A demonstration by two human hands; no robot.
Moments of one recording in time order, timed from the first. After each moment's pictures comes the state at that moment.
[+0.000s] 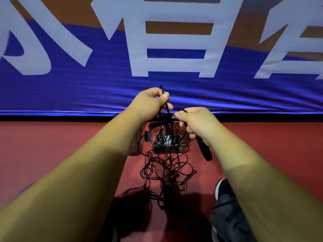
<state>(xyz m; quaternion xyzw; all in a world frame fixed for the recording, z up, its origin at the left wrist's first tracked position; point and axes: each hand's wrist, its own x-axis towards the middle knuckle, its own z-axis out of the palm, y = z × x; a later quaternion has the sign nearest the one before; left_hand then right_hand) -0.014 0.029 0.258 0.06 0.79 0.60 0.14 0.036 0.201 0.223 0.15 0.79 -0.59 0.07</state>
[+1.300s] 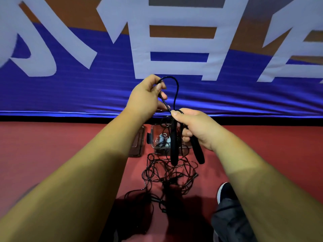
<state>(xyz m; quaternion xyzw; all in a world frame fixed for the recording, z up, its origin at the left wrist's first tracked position) -0.024 0.021 0.269 0.09 0.78 0.62 0.02 0.047 0.189 0.241 0.05 0.70 -0.70 0.14</state>
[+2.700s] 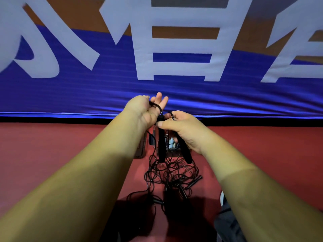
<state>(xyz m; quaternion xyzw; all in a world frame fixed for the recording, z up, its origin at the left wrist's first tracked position) -0.028 0.027 0.279 -0.28 0.27 0.91 0.14 0.037 0.156 0.226 0.06 0.73 -0.67 0.12</state>
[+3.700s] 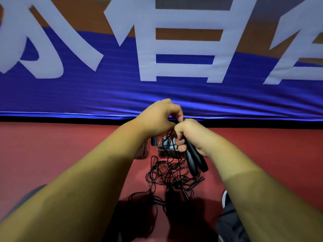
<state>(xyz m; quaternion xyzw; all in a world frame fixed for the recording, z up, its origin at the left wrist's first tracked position) -0.015 0.009 0.249 0.34 0.89 0.31 0.03 0.042 0.154 0.229 0.17 0.67 -0.71 0.18</state>
